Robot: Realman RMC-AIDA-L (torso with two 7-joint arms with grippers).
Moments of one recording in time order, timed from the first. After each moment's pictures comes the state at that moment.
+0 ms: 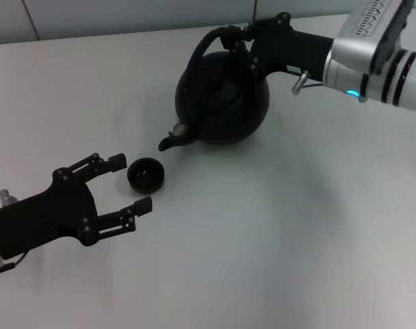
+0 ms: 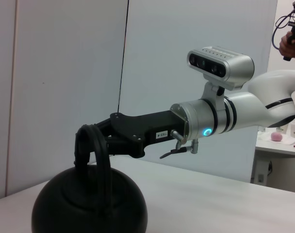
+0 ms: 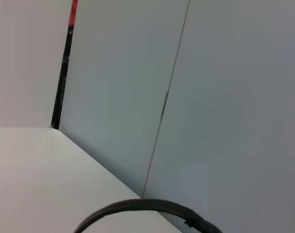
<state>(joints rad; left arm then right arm) -0.36 -2.06 0.97 0.46 1.60 1.59 -0.95 0.72 2.08 -0.83 -0.39 -1.56 -1.04 0.78</state>
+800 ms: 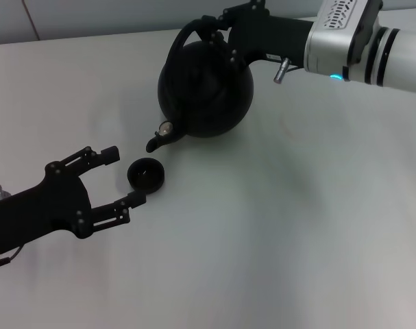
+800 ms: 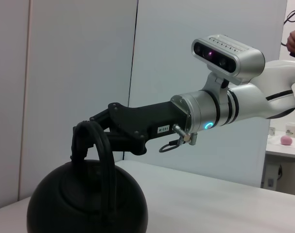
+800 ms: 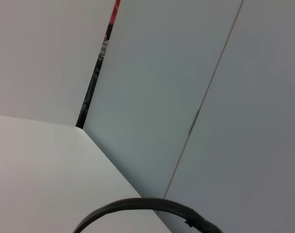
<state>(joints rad) -0.36 -2.06 0.94 0.47 1.60 1.59 -0.95 0.76 2.08 -0.93 -0.46 -1.56 -1.03 0.77</state>
